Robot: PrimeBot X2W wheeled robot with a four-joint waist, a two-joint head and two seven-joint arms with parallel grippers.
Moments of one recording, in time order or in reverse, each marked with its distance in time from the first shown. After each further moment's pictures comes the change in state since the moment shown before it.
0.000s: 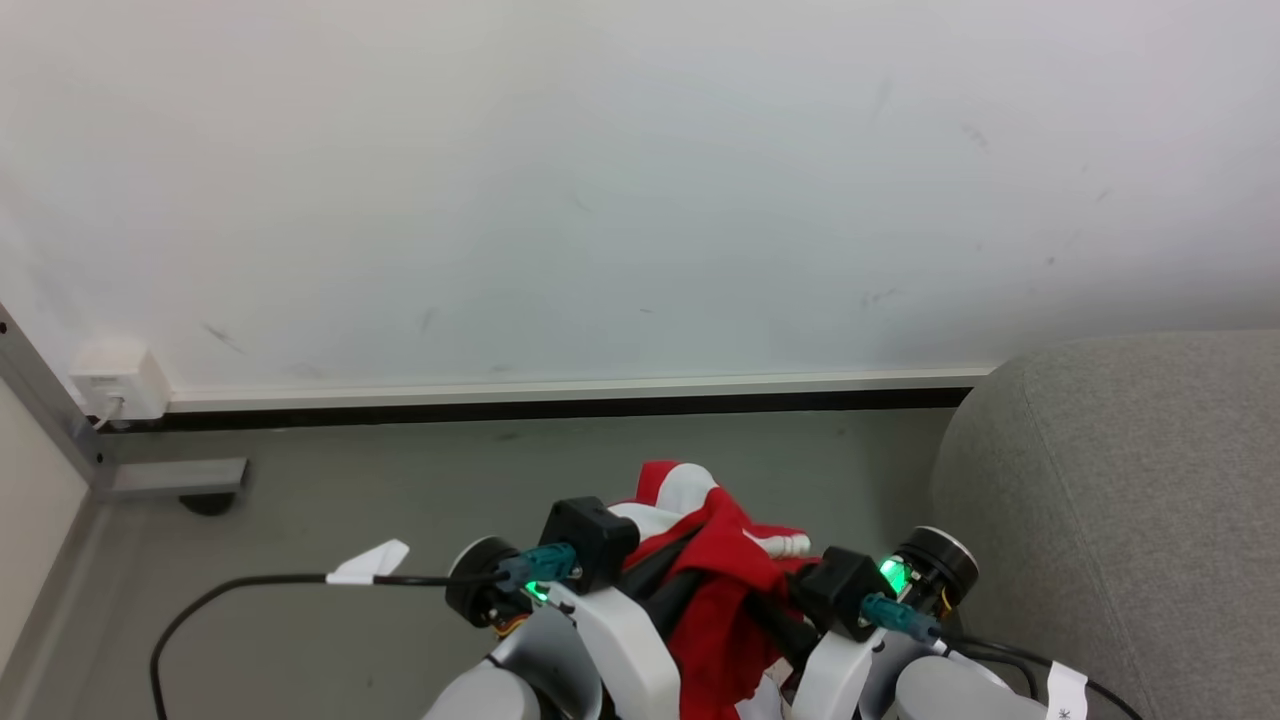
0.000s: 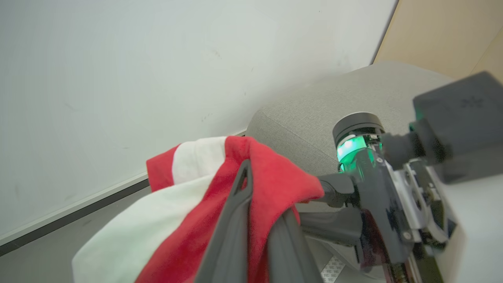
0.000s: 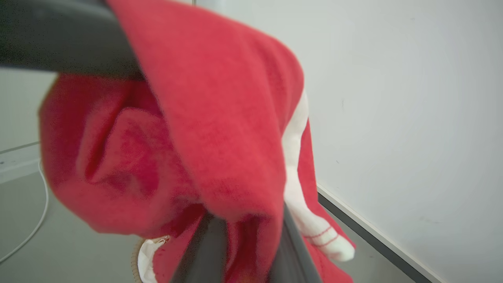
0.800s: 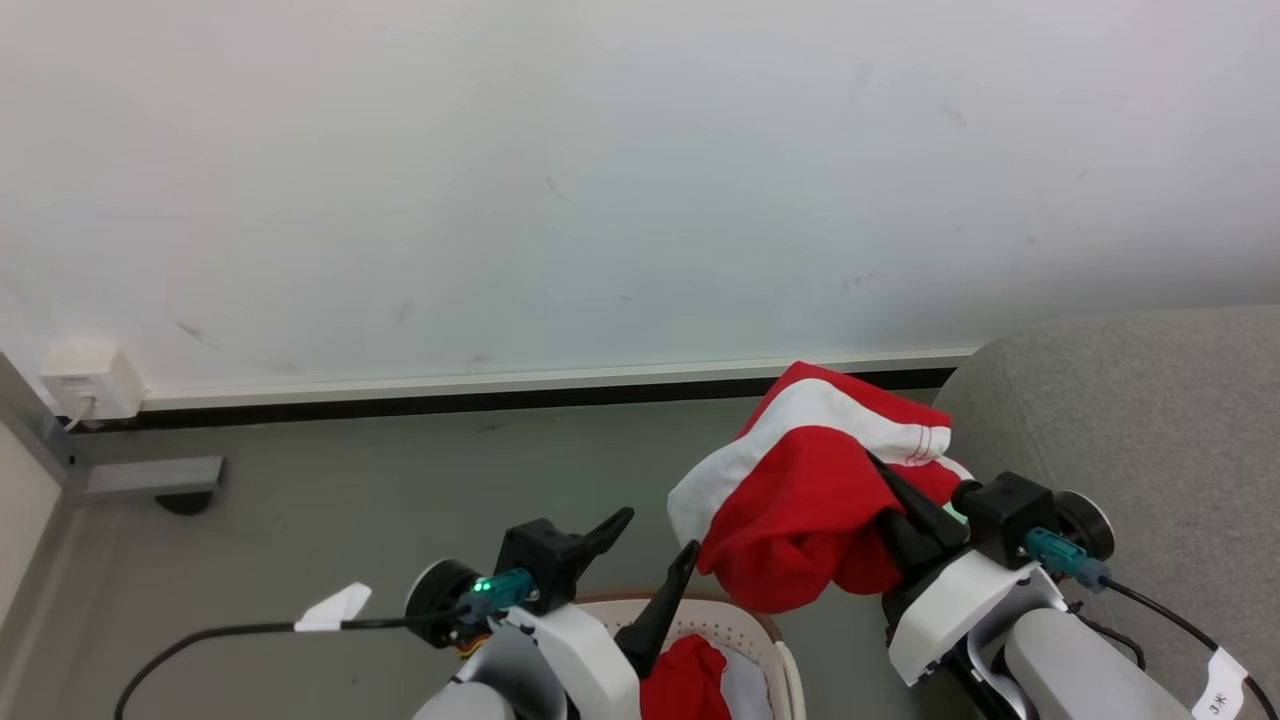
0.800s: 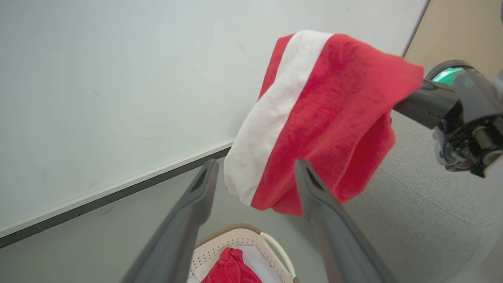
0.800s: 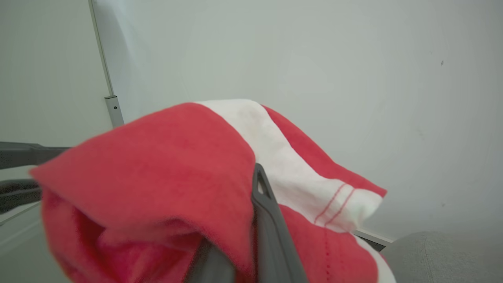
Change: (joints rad) left arm 0.005 0.017 0.006 0.135 0.026 0.039 -0.163; right arm 0.096 -0.066 -0.382 -0.120 -0.010 0.000 0.000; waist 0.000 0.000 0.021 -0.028
